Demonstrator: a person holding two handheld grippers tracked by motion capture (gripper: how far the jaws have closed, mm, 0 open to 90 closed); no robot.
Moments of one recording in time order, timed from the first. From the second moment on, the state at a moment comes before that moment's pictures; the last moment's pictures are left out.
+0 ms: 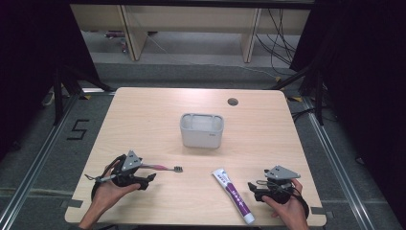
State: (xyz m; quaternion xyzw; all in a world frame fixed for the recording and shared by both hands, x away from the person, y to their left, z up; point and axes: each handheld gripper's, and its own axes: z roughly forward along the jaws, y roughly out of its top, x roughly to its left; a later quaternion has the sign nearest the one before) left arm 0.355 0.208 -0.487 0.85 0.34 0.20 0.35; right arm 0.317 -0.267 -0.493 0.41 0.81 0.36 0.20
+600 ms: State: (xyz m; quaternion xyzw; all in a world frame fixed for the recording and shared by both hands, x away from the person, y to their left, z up) left arm 0.384 0.198 -0.486 0.90 0.28 0.15 0.30; right arm 0.318 -0.266 -0.494 0.41 0.82 0.35 0.21
